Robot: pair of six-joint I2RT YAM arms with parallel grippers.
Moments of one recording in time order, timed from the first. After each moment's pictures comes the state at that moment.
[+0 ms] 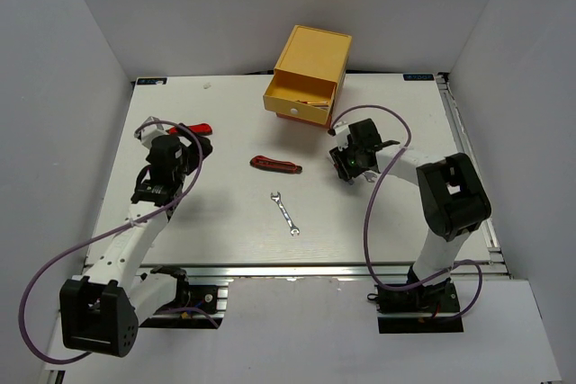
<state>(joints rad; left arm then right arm) -0.15 1.02 0.70 -0.10 -0.23 -0.77 0.41 1.79 1.03 -0.22 -0.14 -0.23</state>
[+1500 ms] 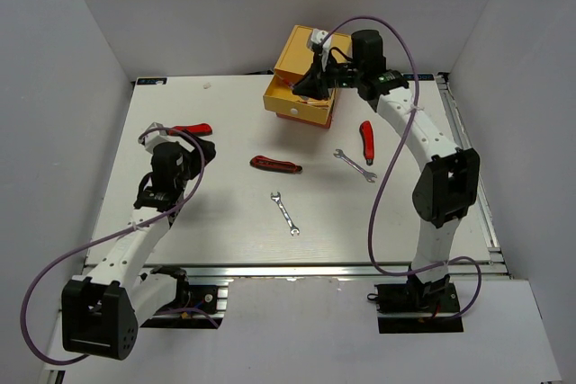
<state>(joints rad) -0.15 1.01 0.61 0.00 -0.17 -0.79 0.40 1.92 1.87 -0.32 -0.94 -0.37</state>
